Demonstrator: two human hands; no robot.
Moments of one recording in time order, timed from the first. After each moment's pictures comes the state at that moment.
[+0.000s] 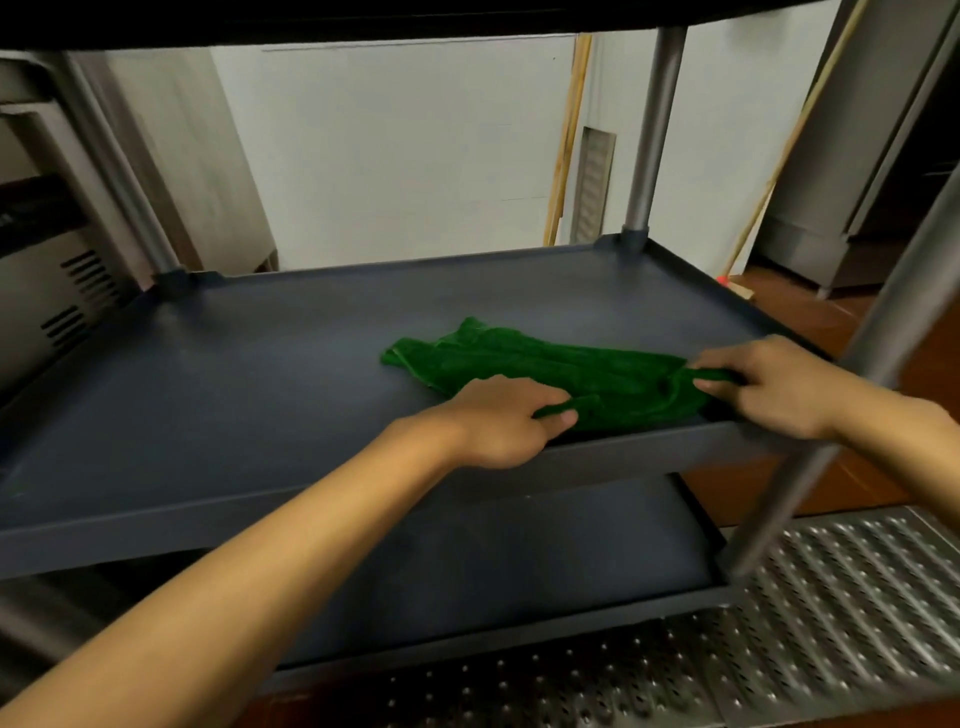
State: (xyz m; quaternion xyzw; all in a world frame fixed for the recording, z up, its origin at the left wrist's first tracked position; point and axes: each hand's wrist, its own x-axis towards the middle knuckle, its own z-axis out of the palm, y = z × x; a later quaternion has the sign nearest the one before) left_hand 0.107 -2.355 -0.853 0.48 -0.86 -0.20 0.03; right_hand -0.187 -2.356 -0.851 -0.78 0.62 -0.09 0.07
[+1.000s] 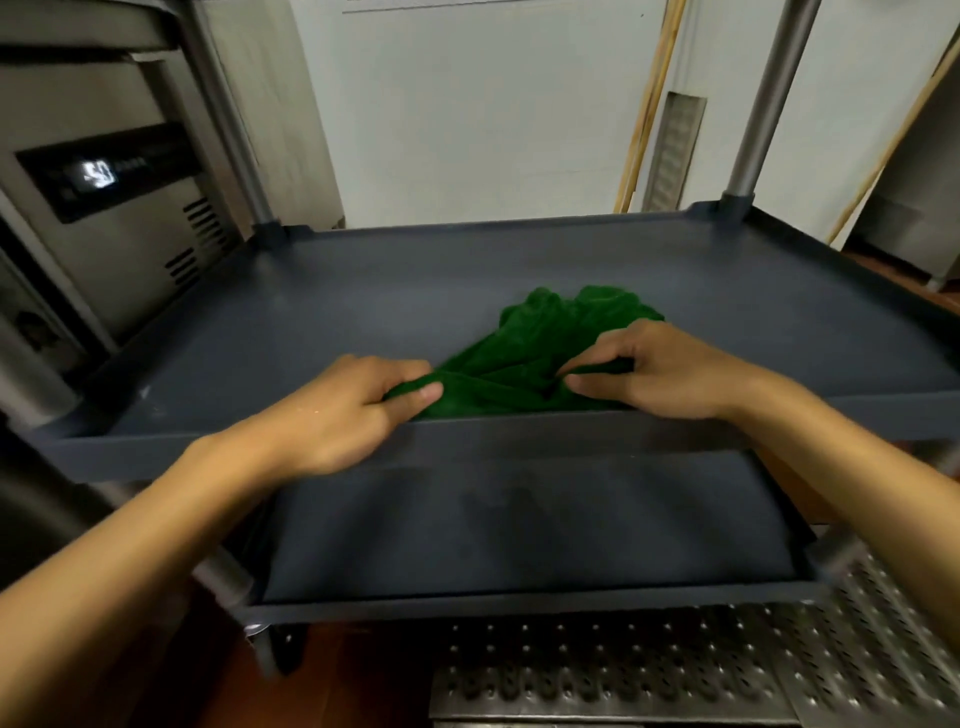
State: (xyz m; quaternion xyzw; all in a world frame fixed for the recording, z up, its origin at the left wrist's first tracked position) left_hand 0.292 -2.287 -0.856 0.51 -0.82 -0.15 0.19; right_hand -0.008 -2.363 -0.866 -0.85 0.45 -0.16 0.23
